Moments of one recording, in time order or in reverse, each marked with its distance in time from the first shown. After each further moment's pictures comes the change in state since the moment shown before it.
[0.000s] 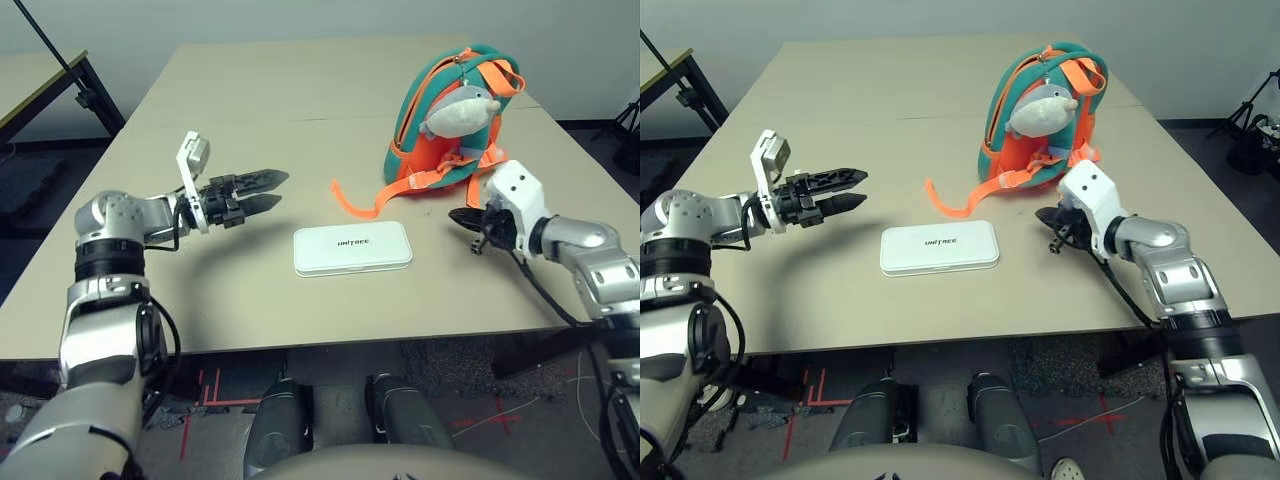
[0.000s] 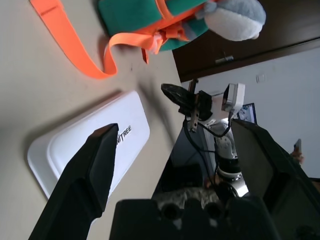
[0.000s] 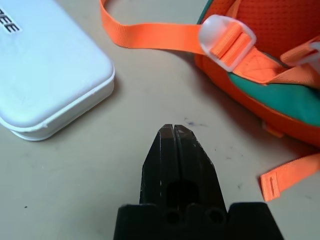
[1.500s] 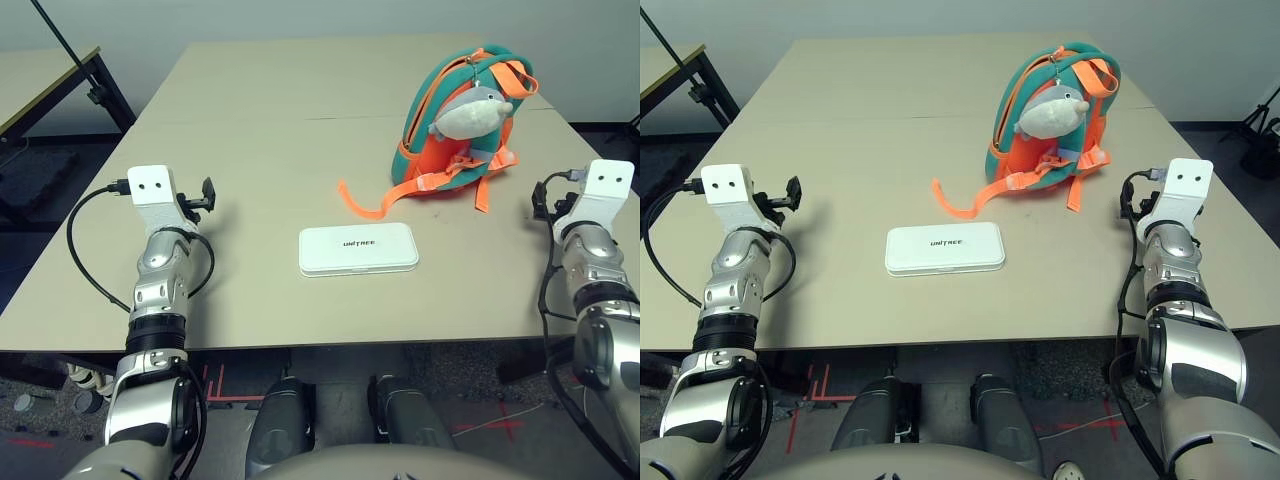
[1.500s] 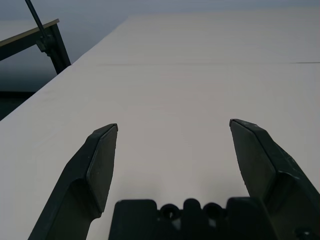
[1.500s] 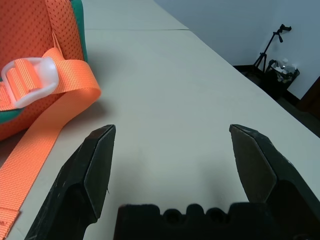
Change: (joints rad) left arm 0.440 -0.234 0.121 -0.321 0.603 -1.404 0.838; right arm -0.287 0.126 -0.441 1.022 0.041 -0.584 -0.739
